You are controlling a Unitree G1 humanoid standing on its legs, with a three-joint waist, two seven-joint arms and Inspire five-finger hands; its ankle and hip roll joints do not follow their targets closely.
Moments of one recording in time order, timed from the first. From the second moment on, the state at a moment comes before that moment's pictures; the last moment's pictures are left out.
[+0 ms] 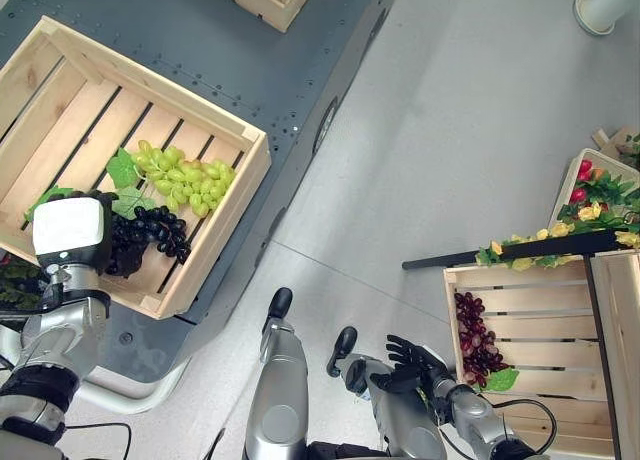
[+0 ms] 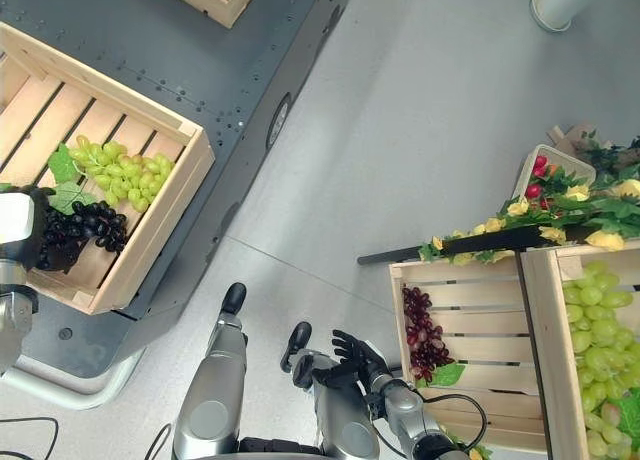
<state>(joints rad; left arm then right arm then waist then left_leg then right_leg) -0.29 1.02 -0.31 0.63 0.54 0.15 0.60 -0.11 -0.26 0.45 0.92 0.36 -0.16 0.14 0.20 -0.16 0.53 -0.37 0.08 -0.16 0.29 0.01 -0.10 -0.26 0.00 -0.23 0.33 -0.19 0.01</state>
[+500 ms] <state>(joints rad) -0.32 1.01 -0.39 0.65 0.59 0.19 0.56 -0.11 -0.26 0.46 0.92 0.36 -0.15 0.14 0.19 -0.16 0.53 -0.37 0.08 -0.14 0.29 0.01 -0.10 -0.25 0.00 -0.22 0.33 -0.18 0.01</state>
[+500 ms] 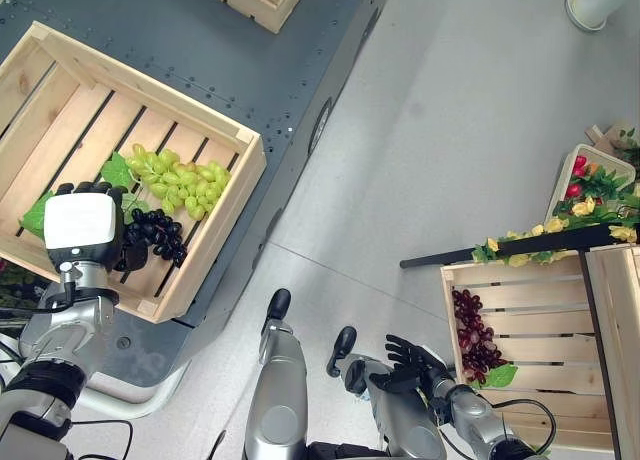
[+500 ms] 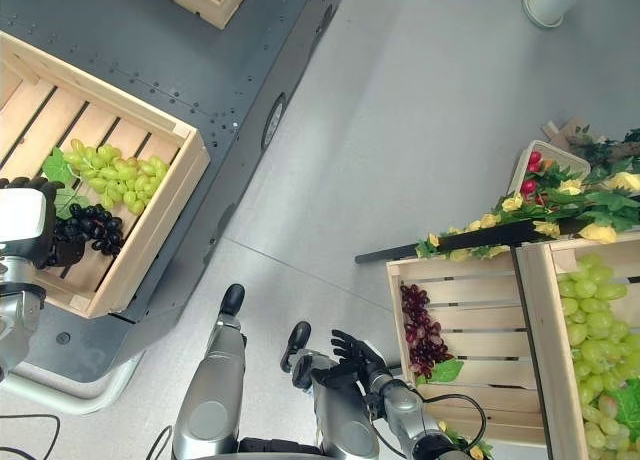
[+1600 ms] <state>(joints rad) -0.50 0.92 -0.52 0.91 0.57 0.16 0.51 -0.14 -0.26 0.49 0.90 0.36 -0.14 0.14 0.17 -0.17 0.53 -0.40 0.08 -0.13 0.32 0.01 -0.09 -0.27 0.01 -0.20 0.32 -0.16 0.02</state>
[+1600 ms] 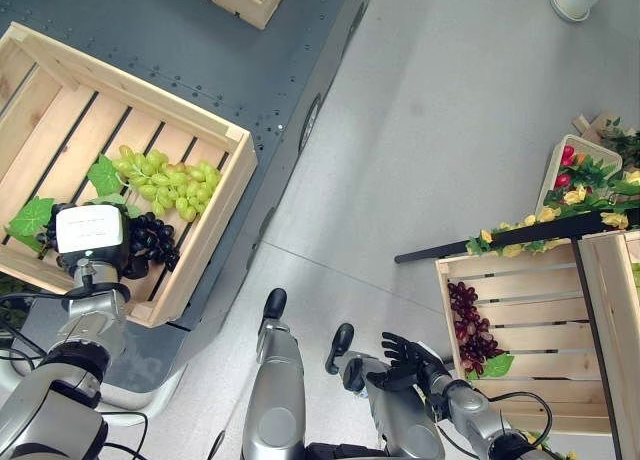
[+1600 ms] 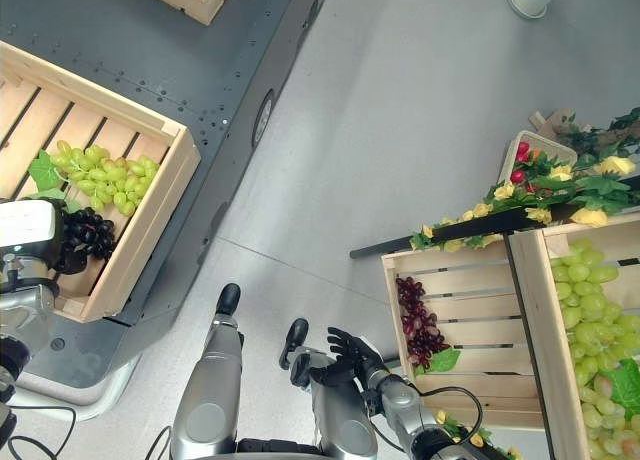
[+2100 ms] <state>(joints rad) -0.53 0.95 -0.57 0.91 0.54 0.00 0.42 -0.14 -0.26 0.49 0.90 0.36 -0.14 0.14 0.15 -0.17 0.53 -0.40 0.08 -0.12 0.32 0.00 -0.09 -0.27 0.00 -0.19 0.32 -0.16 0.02</state>
